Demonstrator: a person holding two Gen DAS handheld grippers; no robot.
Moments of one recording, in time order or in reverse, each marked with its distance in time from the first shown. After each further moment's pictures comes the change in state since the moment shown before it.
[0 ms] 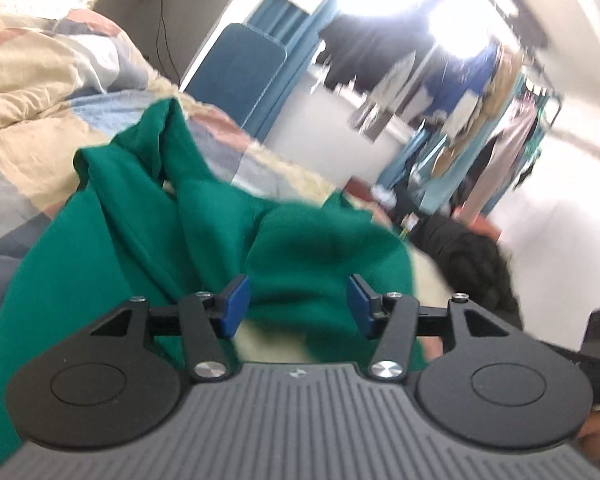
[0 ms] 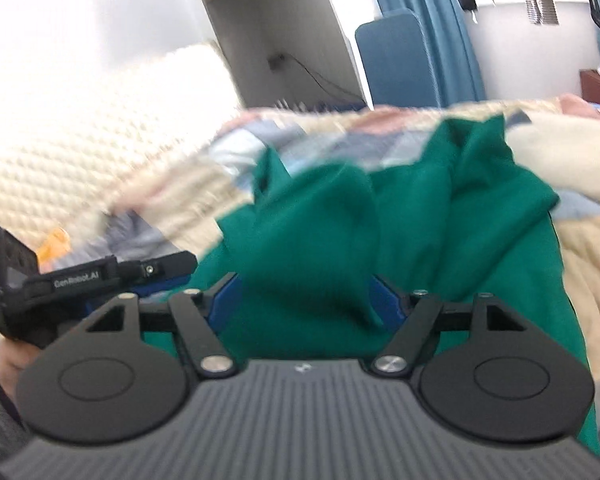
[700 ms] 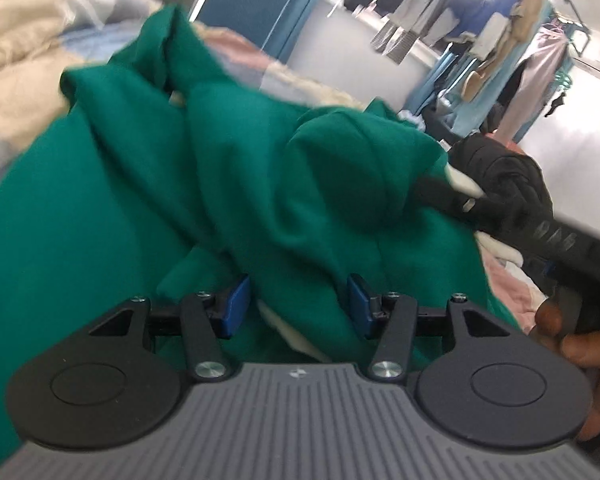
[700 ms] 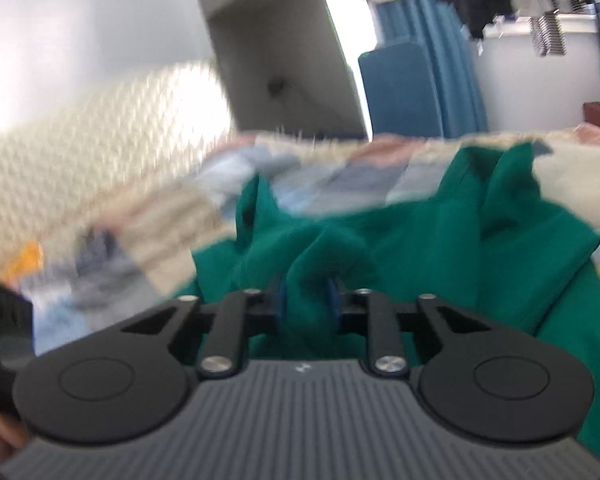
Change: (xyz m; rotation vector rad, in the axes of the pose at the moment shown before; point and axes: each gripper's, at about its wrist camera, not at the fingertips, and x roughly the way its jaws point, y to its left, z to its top) left arm 0.092 0.026 -0.024 0.057 0.256 0.096; right arm 0.089 -0.005 0.003 -0.073 -0.047 -0.049
